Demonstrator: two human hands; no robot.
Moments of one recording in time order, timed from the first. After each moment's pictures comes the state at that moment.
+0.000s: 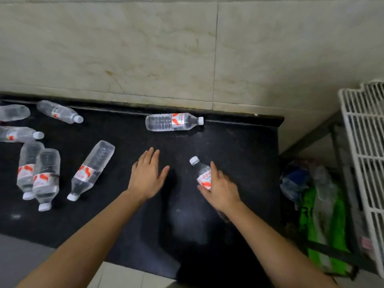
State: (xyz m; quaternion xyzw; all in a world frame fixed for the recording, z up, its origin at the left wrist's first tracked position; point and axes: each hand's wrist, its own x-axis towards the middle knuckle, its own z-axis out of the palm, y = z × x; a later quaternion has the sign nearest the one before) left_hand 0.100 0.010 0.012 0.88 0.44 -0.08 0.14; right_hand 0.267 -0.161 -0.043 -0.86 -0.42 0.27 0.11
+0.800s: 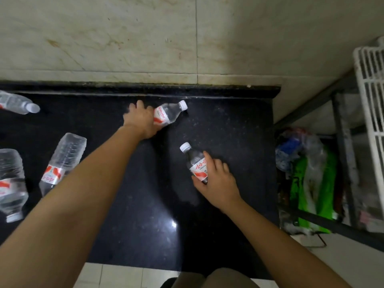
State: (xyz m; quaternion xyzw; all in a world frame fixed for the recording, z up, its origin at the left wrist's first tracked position) left_hand 0.228 0.125 -0.029 0.88 0.40 -0.24 0.05; right_hand 0.267 -0.167 -0.075 -0.89 -0.37 0.24 0.16
